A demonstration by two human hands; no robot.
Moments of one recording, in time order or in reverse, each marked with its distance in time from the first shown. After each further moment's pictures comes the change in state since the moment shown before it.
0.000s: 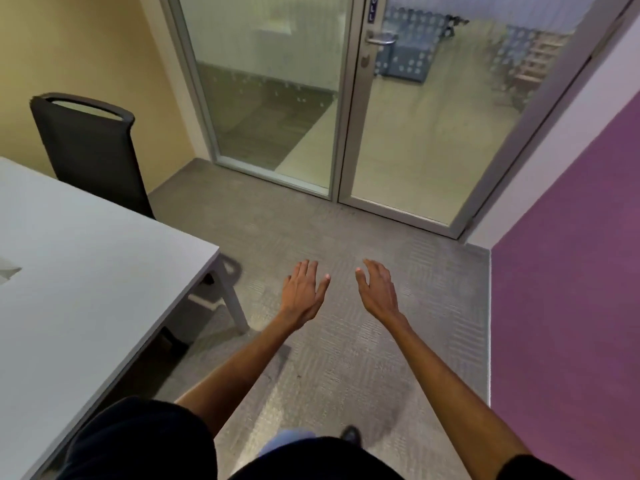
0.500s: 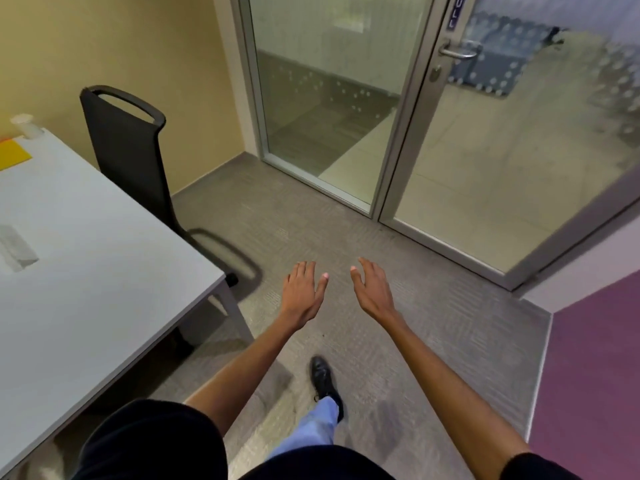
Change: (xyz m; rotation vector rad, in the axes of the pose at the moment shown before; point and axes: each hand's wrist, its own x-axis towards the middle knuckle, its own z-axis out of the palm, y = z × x) left_hand 0.169 -0.020 0.013 -0.029 0.124 -0.253; right_hand 0.211 -0.020 0.026 0.013 -0.229 -0.195
